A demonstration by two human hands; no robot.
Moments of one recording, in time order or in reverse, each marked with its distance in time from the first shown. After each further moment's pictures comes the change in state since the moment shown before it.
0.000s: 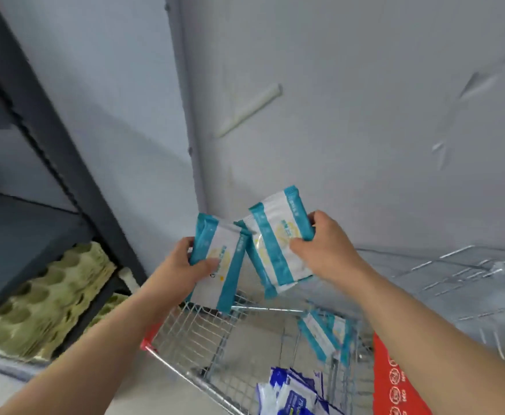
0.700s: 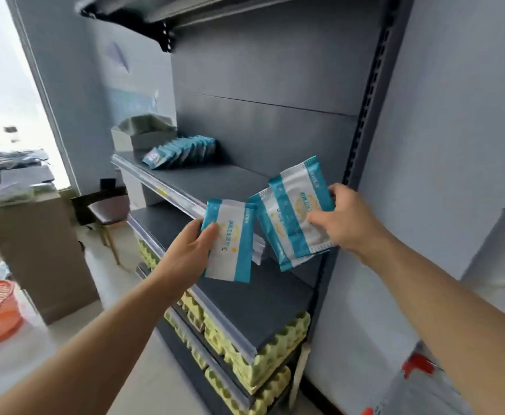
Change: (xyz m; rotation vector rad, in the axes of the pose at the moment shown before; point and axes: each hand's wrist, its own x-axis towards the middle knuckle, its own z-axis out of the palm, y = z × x) left_hand -0.263 0.009 -0.436 -0.288 0.686 0.291; right_hand -0.130 -0.468 0.199 0.145 -0.219 -0.583
